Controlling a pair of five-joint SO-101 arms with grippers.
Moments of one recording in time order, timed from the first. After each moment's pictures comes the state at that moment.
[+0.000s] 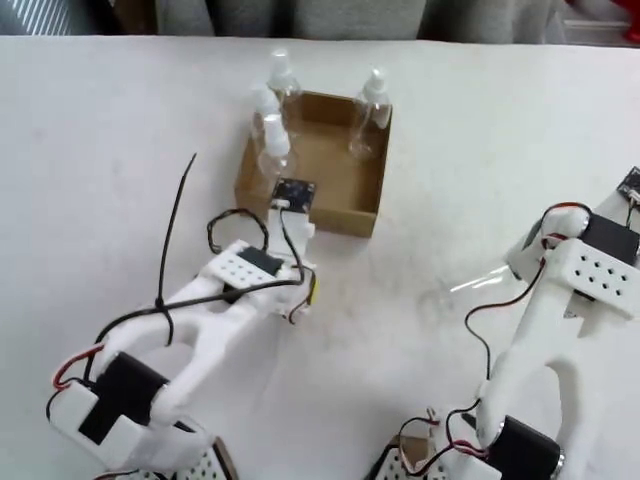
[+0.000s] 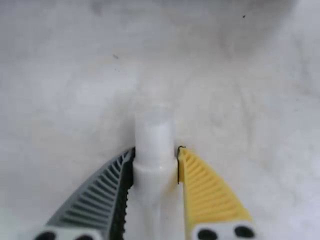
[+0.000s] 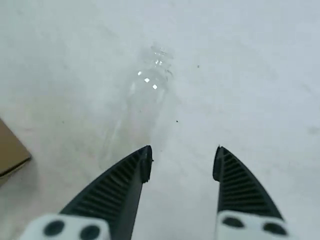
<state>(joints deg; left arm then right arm) 24.9 -2.8 46.2 40.7 22.4 24.3 -20.5 22.9 80.8 -18.2</state>
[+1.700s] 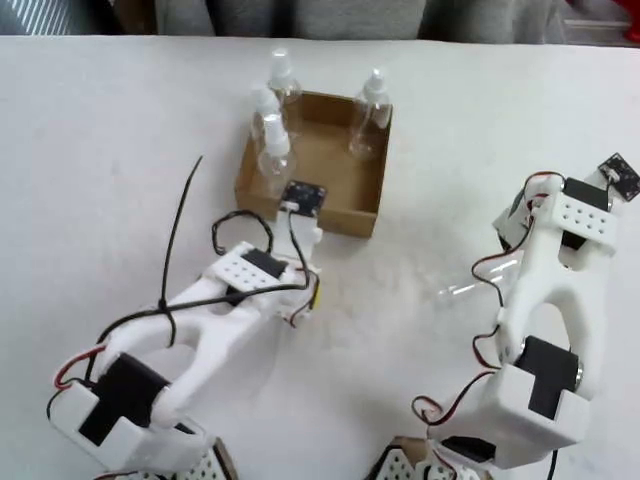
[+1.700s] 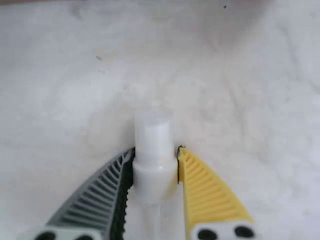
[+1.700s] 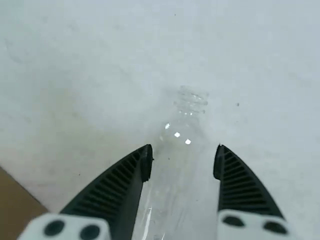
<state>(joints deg) 26.2 -2.8 46.2 40.7 19.1 20.6 4.2 12.2 70.0 -26.5</state>
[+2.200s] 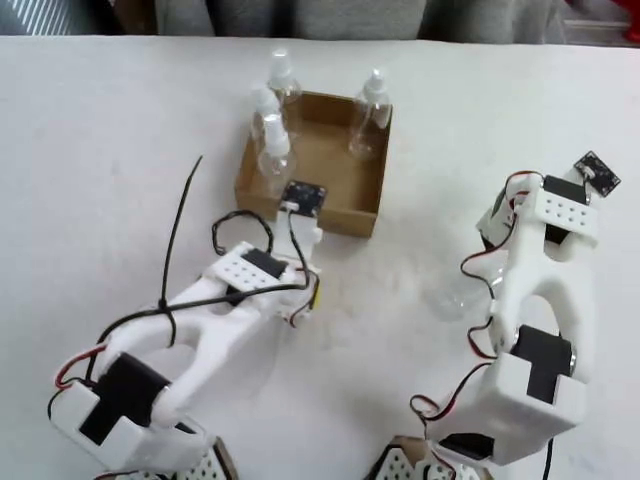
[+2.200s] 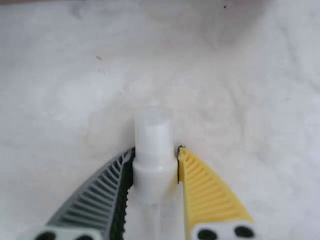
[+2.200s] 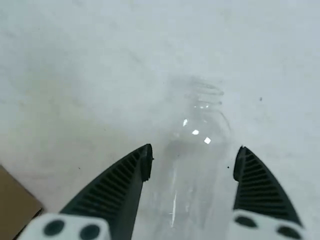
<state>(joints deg) 26.2 -2.8 46.2 40.7 19.1 17.5 7.5 12.7 68.4 -26.5</state>
